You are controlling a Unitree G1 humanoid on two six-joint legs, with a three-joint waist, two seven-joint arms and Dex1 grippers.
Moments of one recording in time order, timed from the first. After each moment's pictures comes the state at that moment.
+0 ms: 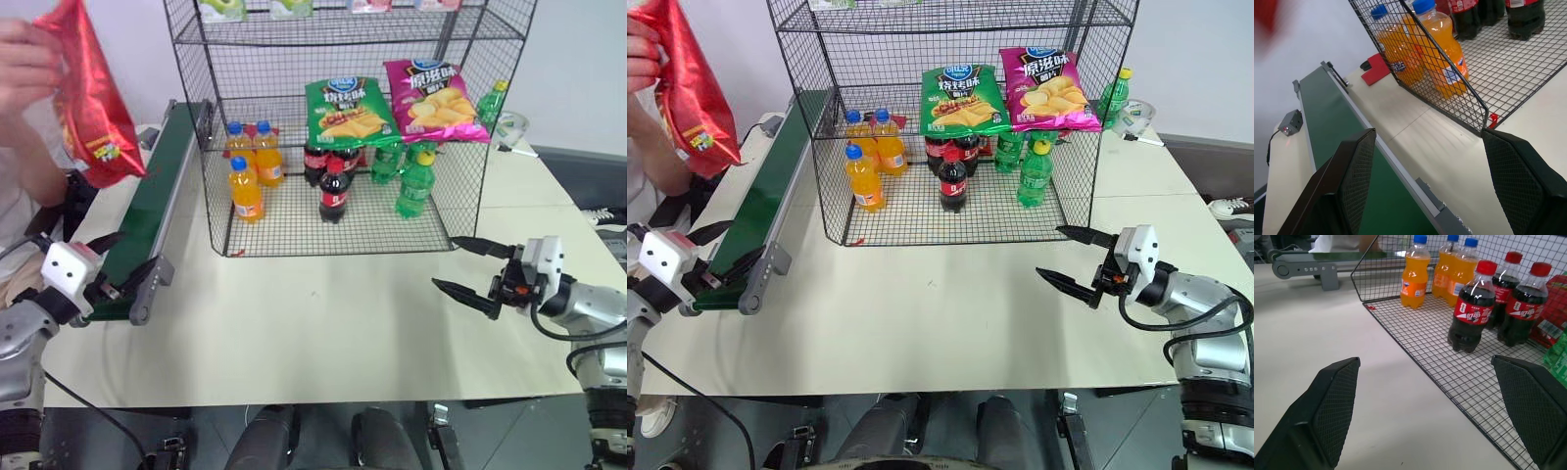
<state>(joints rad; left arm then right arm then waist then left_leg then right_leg) -0.05 0.75 0.40 0.26 -0.32 -0.27 -0.87 -0.16 -0.71 -0.26 0.16 0.50 -0.07 1.25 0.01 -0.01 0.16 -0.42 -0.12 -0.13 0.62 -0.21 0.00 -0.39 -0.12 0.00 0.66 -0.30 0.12</state>
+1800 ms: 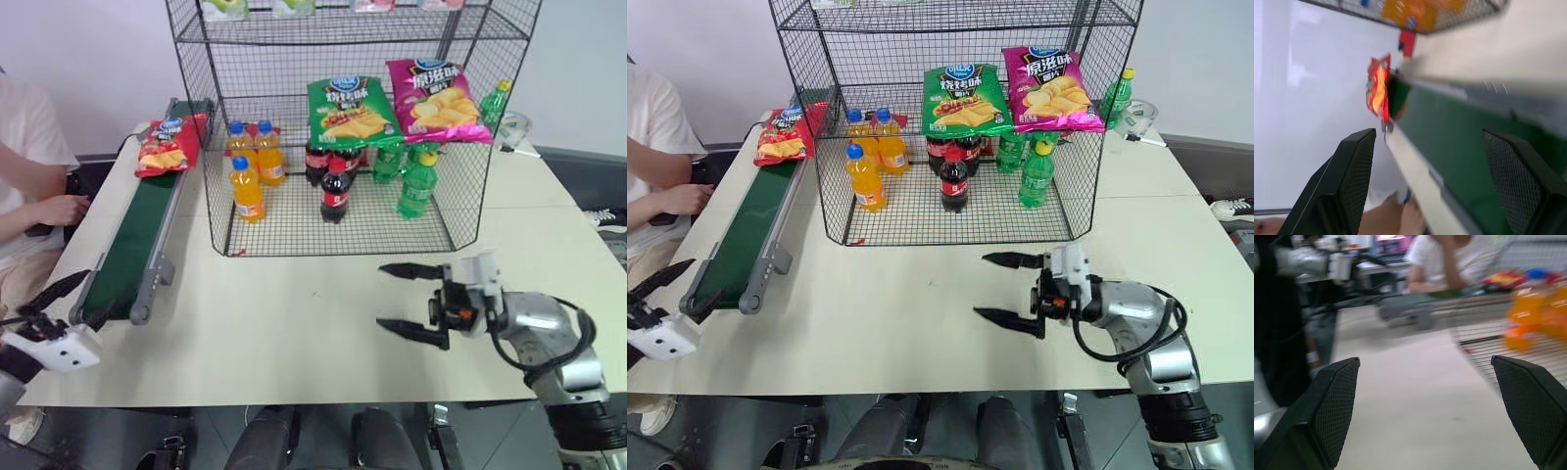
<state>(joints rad) 0.25 0.90 0.52 0.48 0.57 -1.01 -0.07 -0.10 -0.63 -0.01 -0.17 0.58 0.12 1.29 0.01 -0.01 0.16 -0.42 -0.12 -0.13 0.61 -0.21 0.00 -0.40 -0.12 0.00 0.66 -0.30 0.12</state>
